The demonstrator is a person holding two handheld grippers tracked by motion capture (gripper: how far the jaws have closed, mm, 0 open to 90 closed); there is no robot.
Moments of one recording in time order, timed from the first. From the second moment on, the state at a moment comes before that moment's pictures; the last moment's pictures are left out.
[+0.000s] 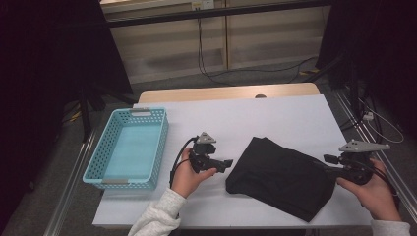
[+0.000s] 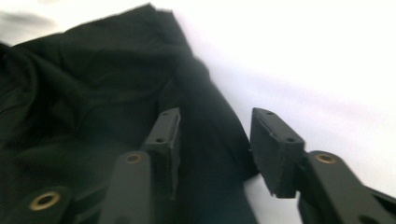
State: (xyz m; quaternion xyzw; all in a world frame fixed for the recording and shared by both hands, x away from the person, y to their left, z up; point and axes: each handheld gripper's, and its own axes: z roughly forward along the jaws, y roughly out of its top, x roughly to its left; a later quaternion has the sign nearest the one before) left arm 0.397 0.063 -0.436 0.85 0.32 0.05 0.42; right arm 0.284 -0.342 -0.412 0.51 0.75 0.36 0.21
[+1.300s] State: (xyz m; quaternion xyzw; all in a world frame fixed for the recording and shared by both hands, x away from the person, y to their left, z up) left arm 0.383 0.045 -0.450 0.86 0.31 0.02 0.41; right arm 0.296 -0.334 -0.446 0.53 0.75 0.36 0.19
